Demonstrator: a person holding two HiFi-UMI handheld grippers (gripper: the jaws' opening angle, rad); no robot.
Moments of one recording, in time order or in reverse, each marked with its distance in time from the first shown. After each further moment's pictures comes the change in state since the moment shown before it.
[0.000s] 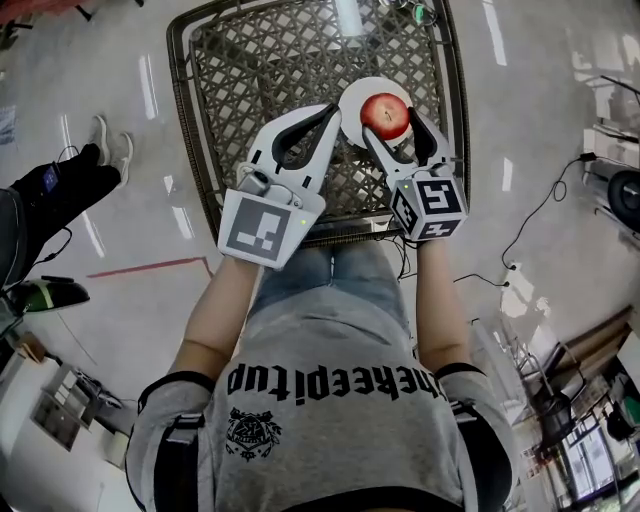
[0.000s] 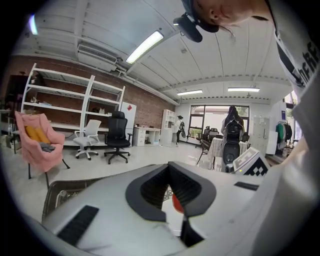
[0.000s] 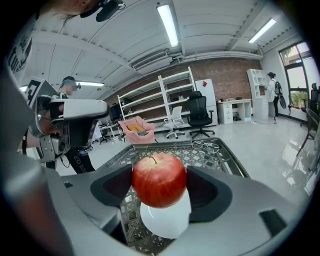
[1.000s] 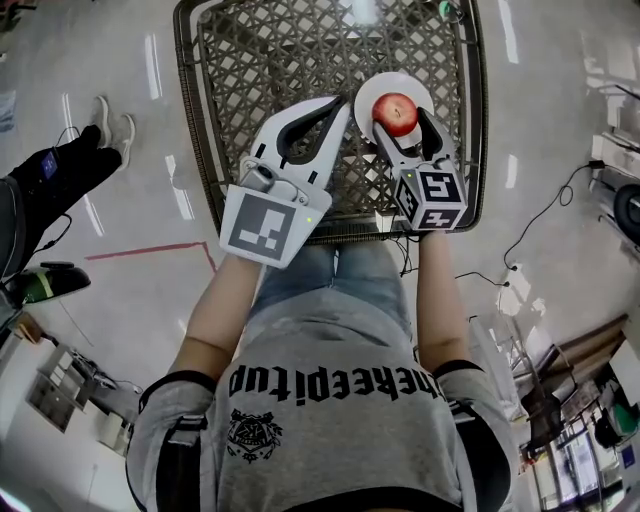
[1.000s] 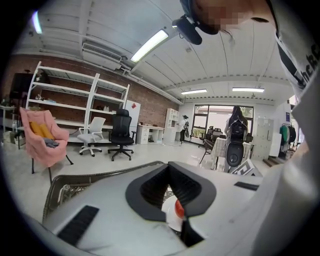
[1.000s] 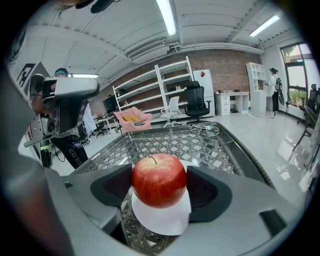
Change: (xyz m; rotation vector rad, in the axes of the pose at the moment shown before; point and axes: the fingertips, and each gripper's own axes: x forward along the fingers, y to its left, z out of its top) left arm 0.001 0.028 -0.018 -0.033 0.013 0.032; right arm 0.039 -0.007 -0.049 0.017 0.110 -0.034
